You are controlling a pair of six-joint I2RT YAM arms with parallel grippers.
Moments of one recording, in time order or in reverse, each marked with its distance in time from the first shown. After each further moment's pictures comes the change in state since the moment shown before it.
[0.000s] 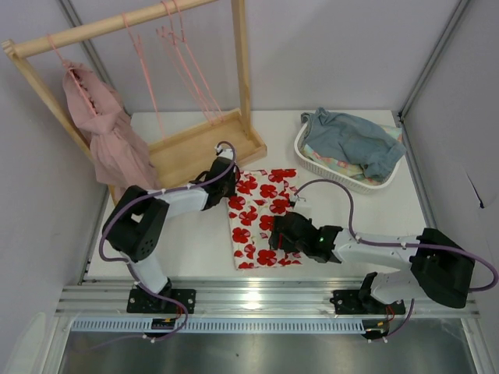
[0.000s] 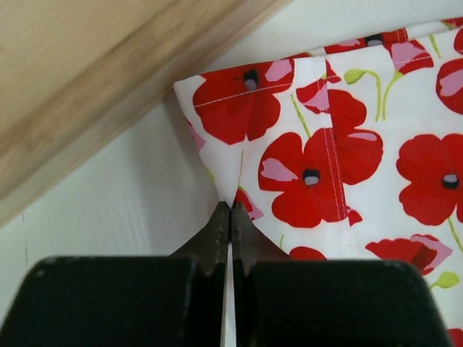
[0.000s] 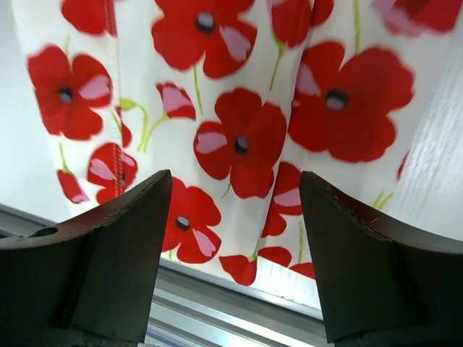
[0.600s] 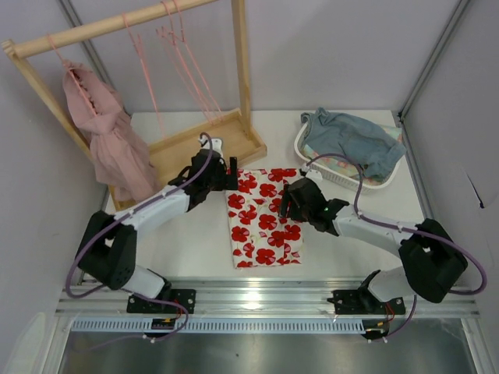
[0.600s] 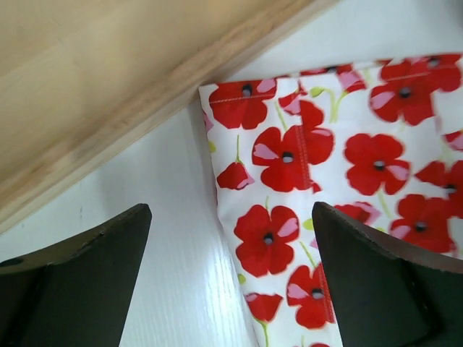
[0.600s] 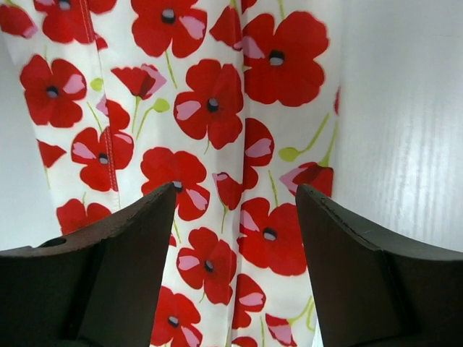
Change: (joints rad) left arm 0.037 -0.194 0.031 -0.173 0.049 -0.035; right arm -0.308 0.054 0.156 0.000 -0.050 -0.182
